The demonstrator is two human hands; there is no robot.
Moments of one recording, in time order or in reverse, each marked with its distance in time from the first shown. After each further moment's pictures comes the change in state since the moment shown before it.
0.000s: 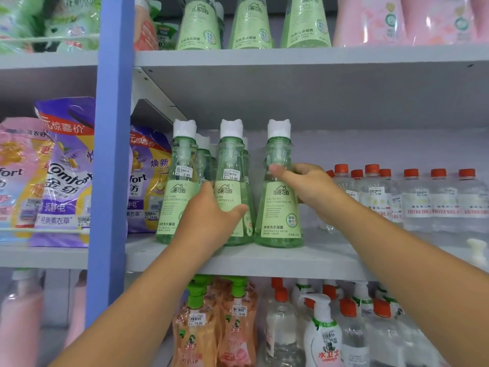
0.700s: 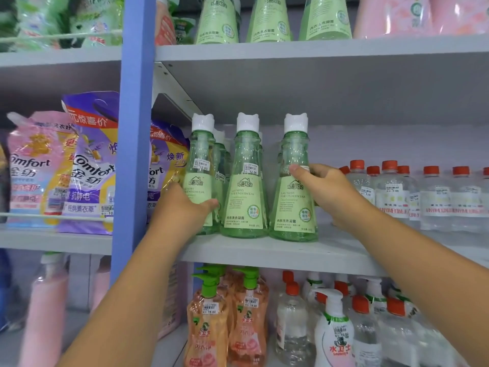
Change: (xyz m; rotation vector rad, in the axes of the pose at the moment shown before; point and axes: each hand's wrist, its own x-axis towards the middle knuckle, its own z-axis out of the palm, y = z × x) left_hand 0.011 -0.042 -0.046 0.008 0.090 -0.239; right_hand -0.010 0.012 0.004 0.118 0.045 0.010
